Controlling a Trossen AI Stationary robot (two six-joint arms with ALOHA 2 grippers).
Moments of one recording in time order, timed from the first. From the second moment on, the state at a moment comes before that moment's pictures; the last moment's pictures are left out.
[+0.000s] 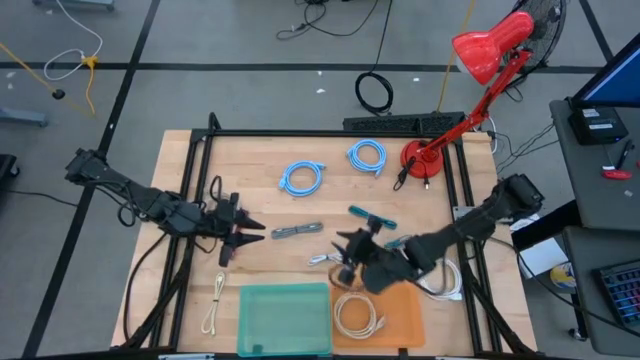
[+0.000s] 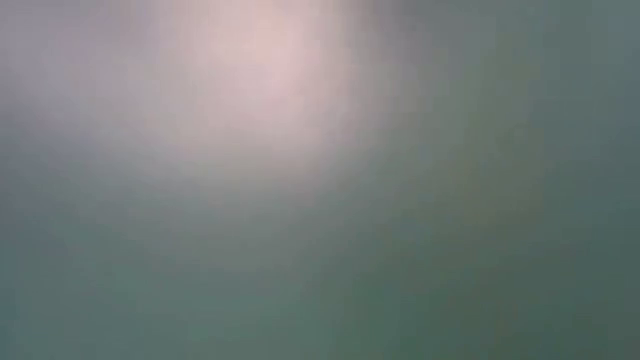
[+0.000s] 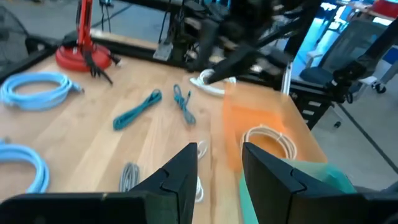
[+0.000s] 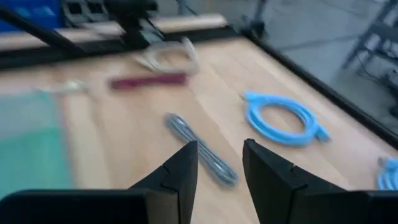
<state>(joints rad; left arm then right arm) -0.45 0.77 0.58 -0.10 -0.37 -0.36 0.47 1.64 1.14 -0.20 0.88 0.51</state>
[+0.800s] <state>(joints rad) -0.53 0.92 0.58 -0.06 -0.43 -0.51 0.05 1.94 1.21 0.12 0.08 -0.13</state>
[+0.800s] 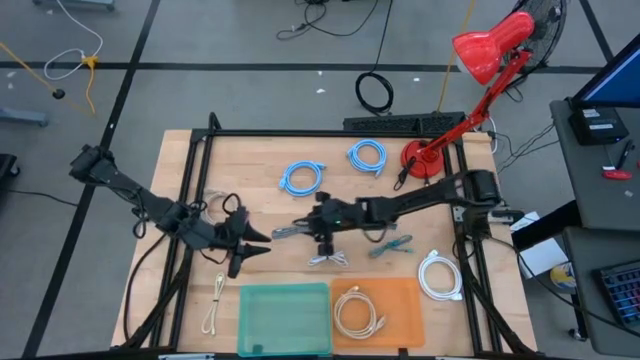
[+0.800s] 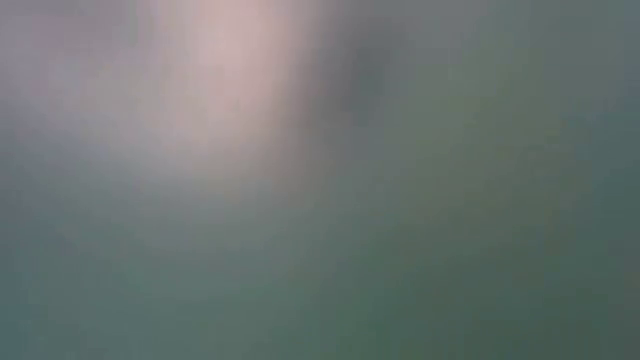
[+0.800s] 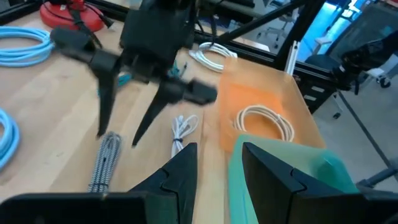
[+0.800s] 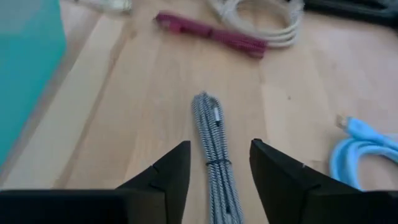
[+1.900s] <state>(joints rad) -0.62 0.92 0.58 -0.05 -0.50 -0.49 0.02 2.11 1.39 -0.18 0.13 -0.03</state>
